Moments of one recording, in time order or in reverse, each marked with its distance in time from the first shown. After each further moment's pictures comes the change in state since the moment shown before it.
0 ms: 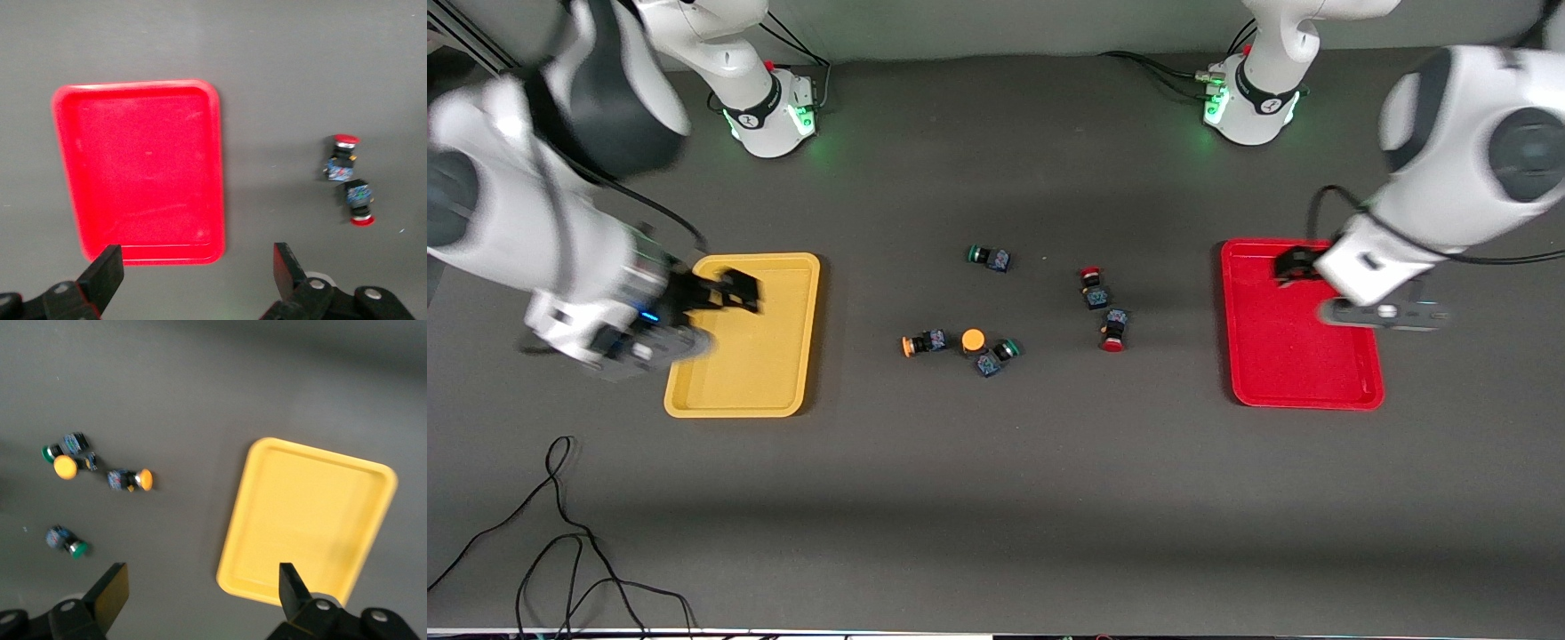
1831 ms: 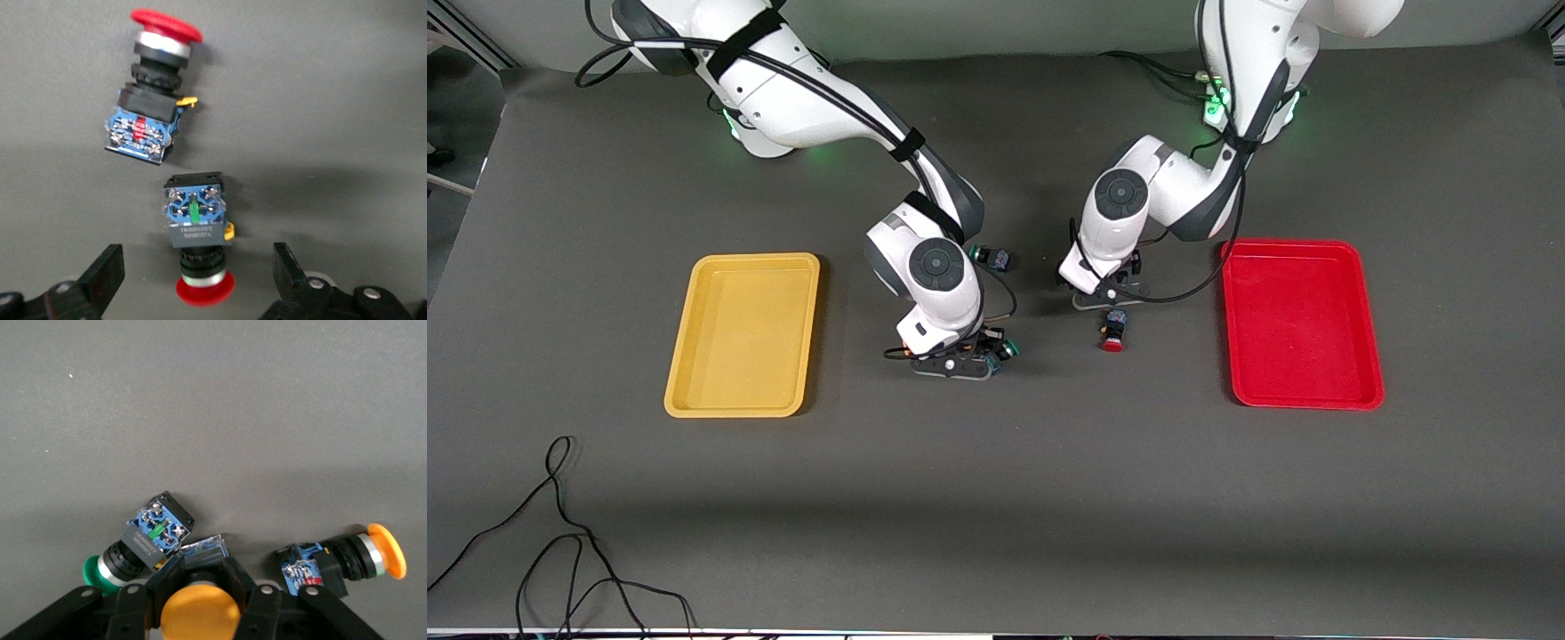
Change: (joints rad) left arm -0.464 0.361 -0.007 -0.305 -0.061 0.712 -0.611; right arm 0.357 0.387 0.048 -0.166 -0.137 0.660 0.770
